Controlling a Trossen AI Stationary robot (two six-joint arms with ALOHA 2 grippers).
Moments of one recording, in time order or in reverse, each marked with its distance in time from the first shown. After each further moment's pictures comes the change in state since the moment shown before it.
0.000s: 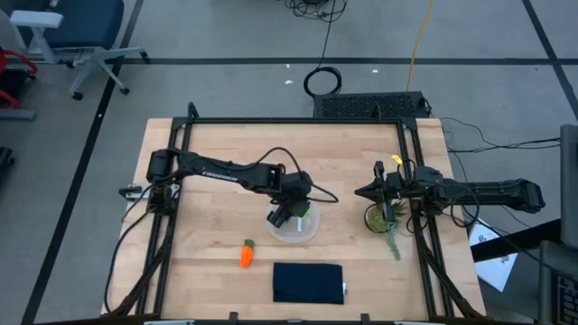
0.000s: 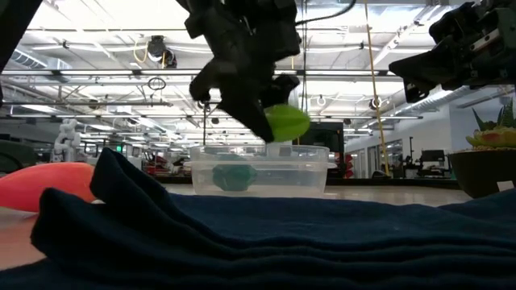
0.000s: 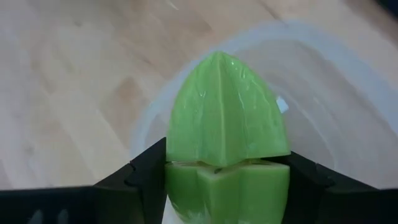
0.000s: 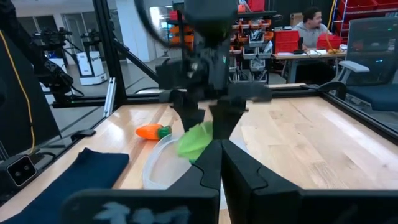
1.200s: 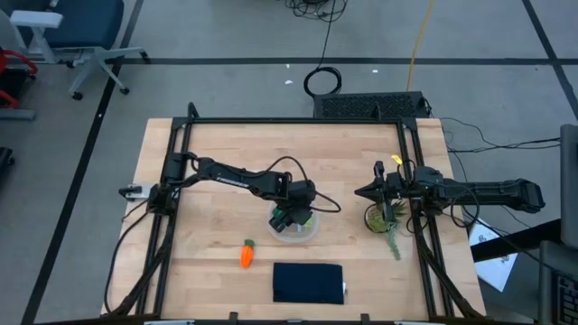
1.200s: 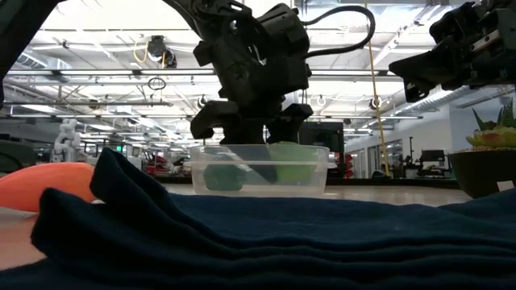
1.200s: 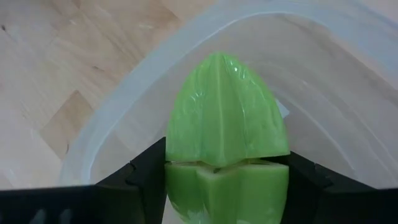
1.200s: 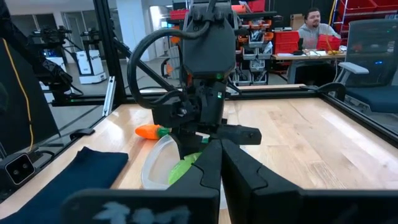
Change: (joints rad) left arm -0.010 0.120 -0.004 0.074 0.053 0.083; right arm 0.000 0.000 0.000 0.000 0.000 -0.008
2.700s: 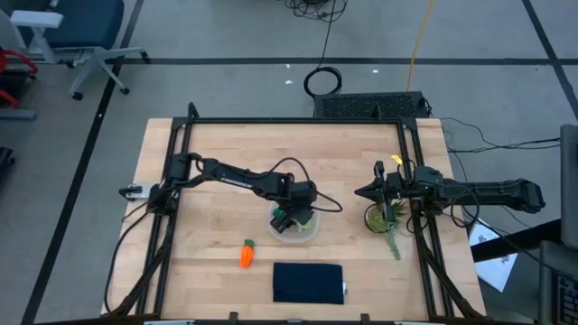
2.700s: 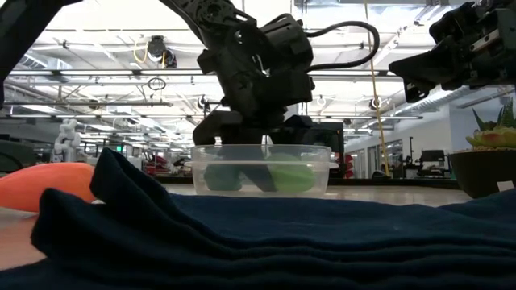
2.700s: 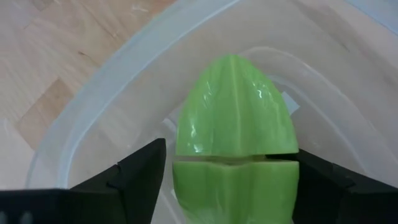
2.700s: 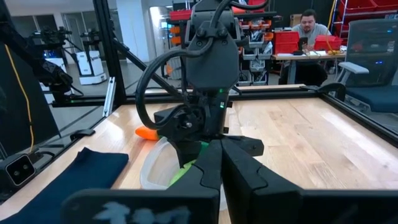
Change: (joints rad) left arm 0.000 0.055 0.019 -0.028 0.008 -0.034; right arm 0.000 0.001 0.000 0.003 0.000 0.004
